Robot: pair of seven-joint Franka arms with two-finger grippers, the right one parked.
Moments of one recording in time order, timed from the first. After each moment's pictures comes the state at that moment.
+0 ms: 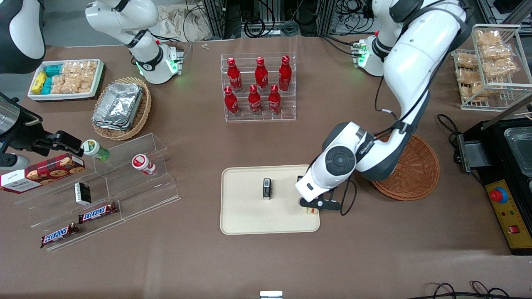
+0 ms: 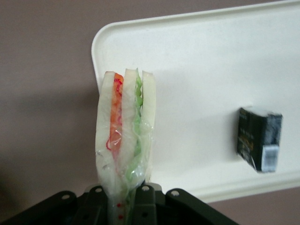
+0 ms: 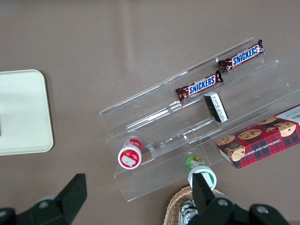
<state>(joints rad) -0.14 0.82 -0.51 -1.38 0.32 2.11 -0.58</state>
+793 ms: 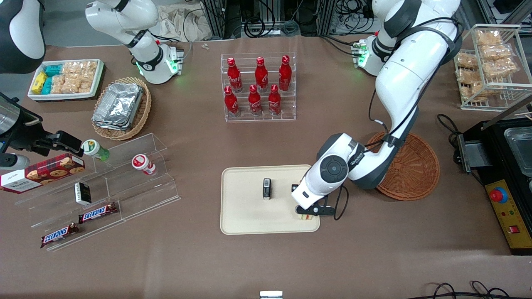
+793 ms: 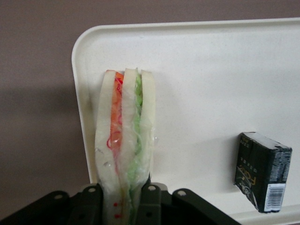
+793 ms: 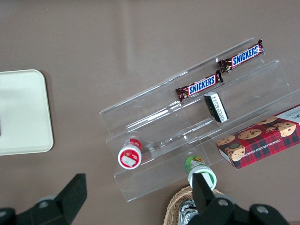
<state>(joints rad) -0.16 0.89 -0.51 -1.34 0.34 2.16 -0.64</state>
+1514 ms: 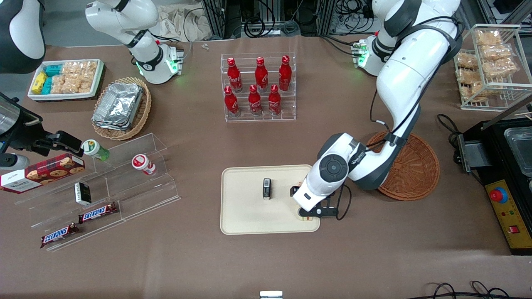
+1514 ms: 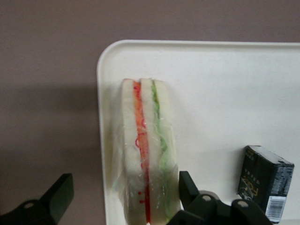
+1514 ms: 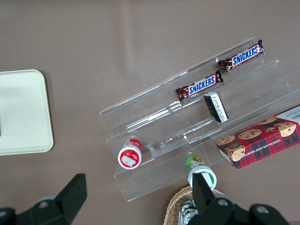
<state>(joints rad) -0.15 0.86 -0.51 -1.30 0.38 2.08 -0.75</state>
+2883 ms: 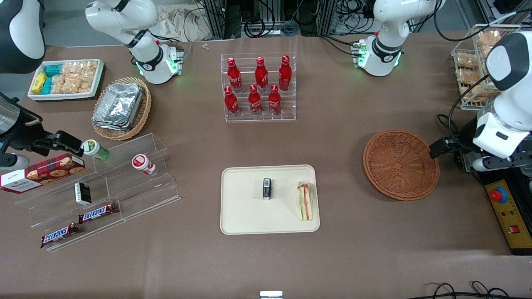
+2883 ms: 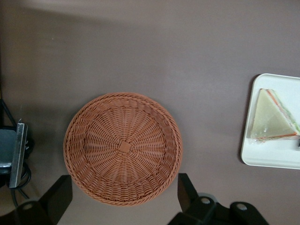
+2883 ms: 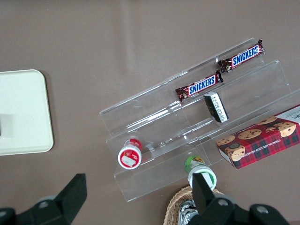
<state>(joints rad) 0.22 0.05 -0.27 -1.79 -0.05 1.91 -0.16</state>
